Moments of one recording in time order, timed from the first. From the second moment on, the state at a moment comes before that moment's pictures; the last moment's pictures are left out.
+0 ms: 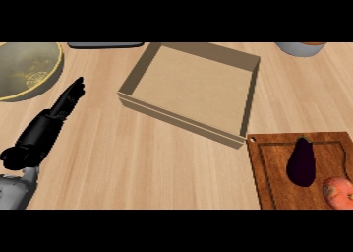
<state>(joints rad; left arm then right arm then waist) -0.18 0.51 -0.20 -1.55 0.12 0.02 -0.11 0.50 -1.12 -0.38 -1.87 0.44 0.29 -0.80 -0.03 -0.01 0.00</state>
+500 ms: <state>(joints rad) -0.18 0.47 -0.18 -1.58 0.08 -0.01 -0.08 0.62 -0.97 -0.42 -2.09 0.62 0.41 -0.68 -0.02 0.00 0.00</state>
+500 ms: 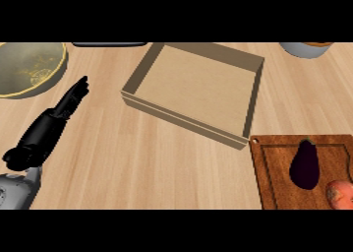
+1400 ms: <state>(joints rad) -0.22 0.38 -0.13 -1.54 0.00 -0.08 -0.07 0.48 -0.69 -0.27 -2.04 1.02 0.38 -0.65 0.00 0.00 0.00</state>
